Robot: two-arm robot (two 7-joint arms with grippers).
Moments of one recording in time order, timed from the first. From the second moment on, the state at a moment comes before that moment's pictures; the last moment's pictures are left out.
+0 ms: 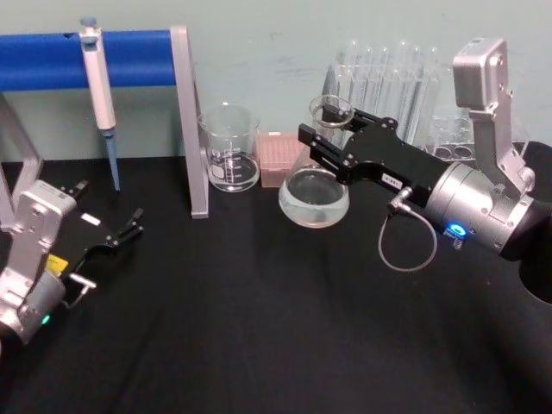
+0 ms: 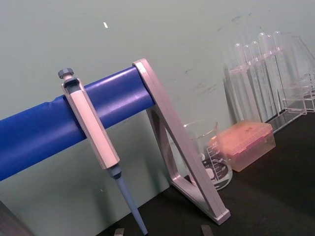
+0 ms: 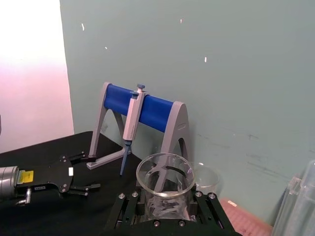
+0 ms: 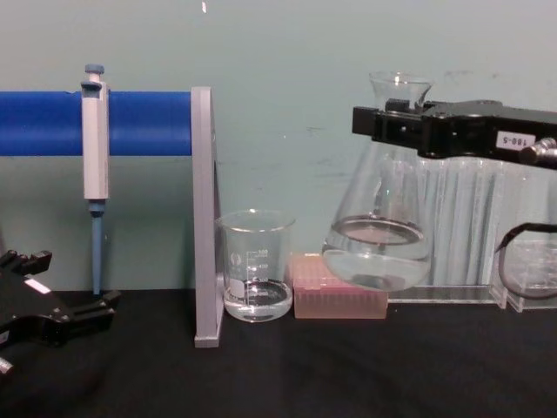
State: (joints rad) left arm -0.20 0.60 0.45 -1.41 -0.25 -0.12 0.03; right arm 0.34 0.46 -0.40 -1.66 0.50 0.15 0.42
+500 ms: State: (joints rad) left arm -0.20 0.60 0.45 -1.41 -0.25 -0.12 0.03; right arm 0.33 0.47 -0.41 -1.67 0.51 0.15 0.42
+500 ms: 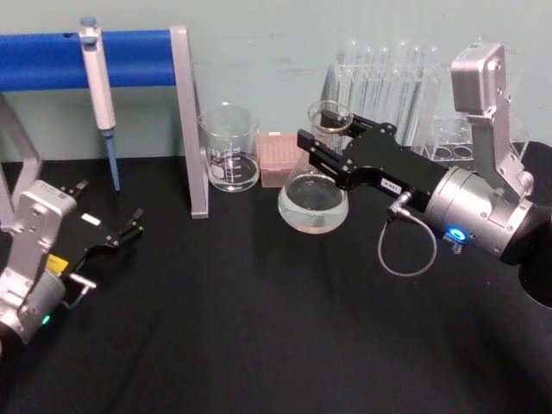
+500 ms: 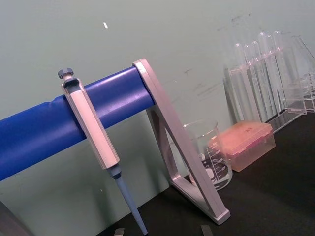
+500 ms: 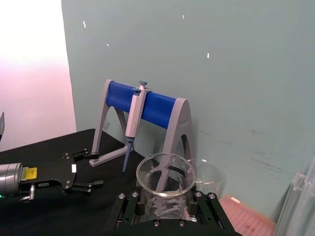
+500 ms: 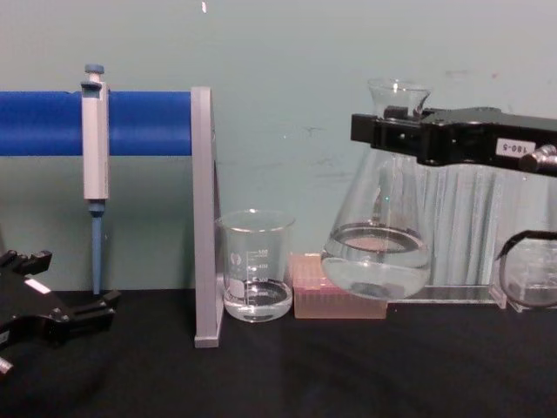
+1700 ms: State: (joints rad) left arm -0.20 0.60 0.45 -1.41 -0.25 -0.12 0.03; right arm 0.35 0.47 -0.42 -1.65 0.51 0.15 0.42
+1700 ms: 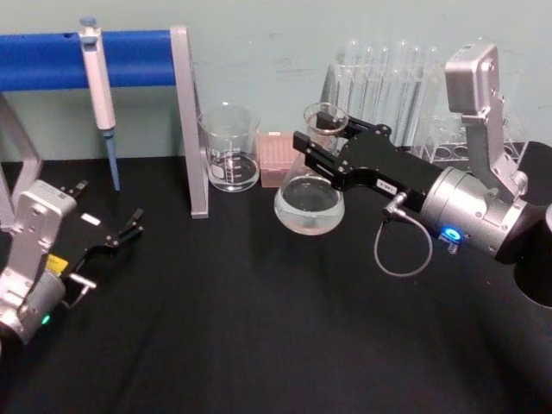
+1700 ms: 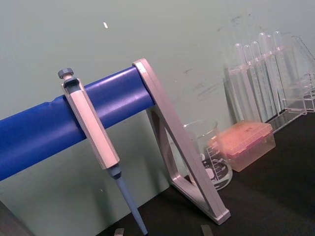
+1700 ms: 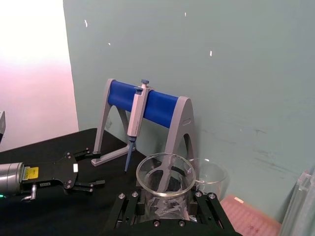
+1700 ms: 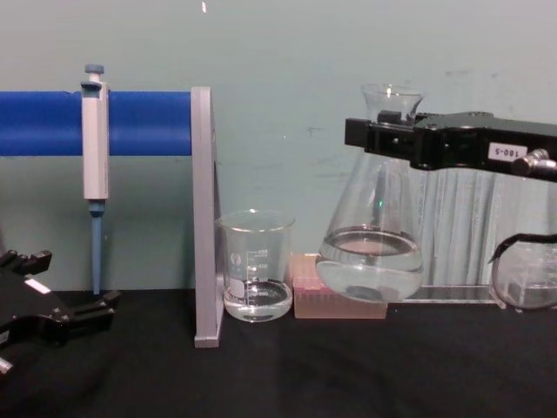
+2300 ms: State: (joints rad) left arm -0.20 0.60 0.45 -1.41 -0.25 -0.12 0.03; right arm 0.35 0.47 -0.43 -1.65 0.51 0.15 0.42
